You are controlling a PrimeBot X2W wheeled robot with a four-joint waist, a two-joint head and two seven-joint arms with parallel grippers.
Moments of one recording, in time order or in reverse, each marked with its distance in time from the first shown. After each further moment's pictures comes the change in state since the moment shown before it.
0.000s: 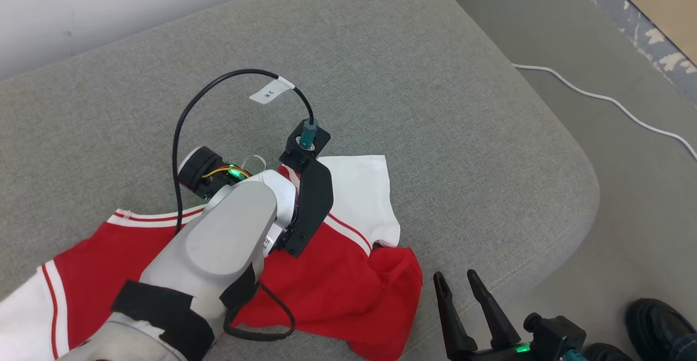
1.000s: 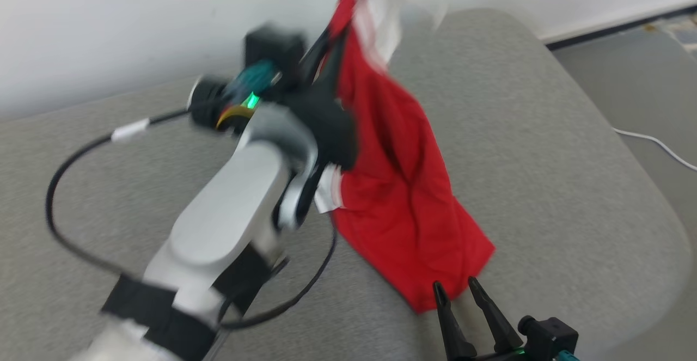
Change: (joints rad) left arm -0.033 -0.036 0.159 -0.313 -0.185 0.244 -0.820; right arm -0.005 0.001 -0.008 0.038 -0.090 0.000 0.028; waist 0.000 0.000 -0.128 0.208
